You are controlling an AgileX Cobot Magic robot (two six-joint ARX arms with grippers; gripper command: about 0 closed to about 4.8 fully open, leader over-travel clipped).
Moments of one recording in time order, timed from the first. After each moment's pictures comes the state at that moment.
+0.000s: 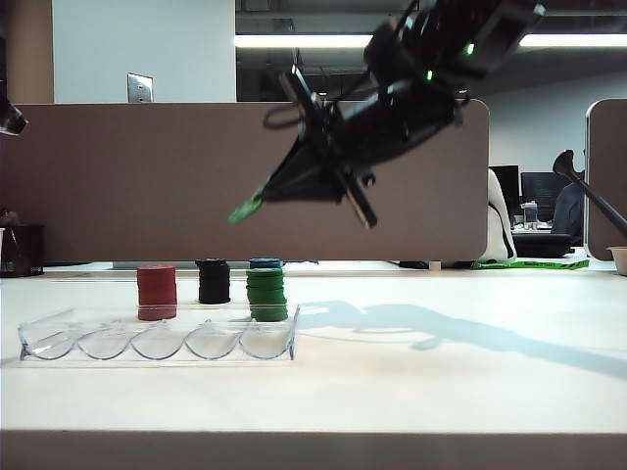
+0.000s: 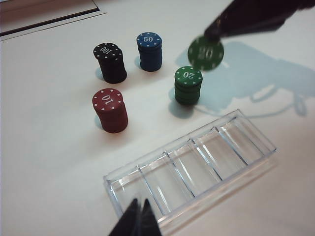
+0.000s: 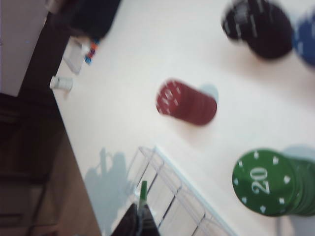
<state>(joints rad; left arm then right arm) -0.16 0.65 0.56 -0.38 0.31 0.20 0.49 1.96 1.45 -0.12 -0.78 0.52</state>
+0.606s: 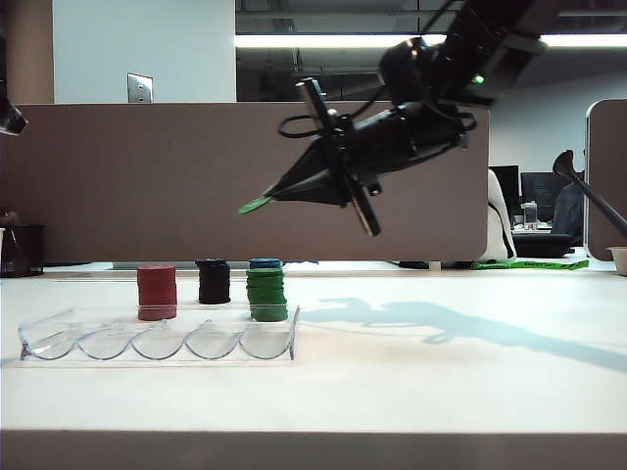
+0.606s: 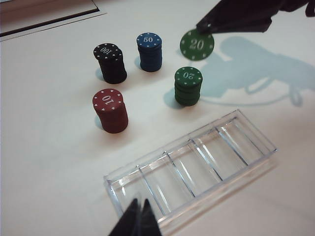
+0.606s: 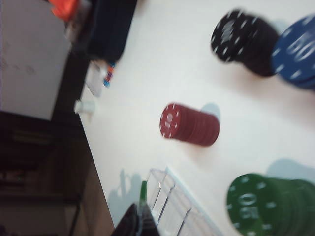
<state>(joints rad) -0.16 0.65 0.56 -0.38 0.31 0.20 0.44 2.01 1.45 0.04 -0.85 0.69</state>
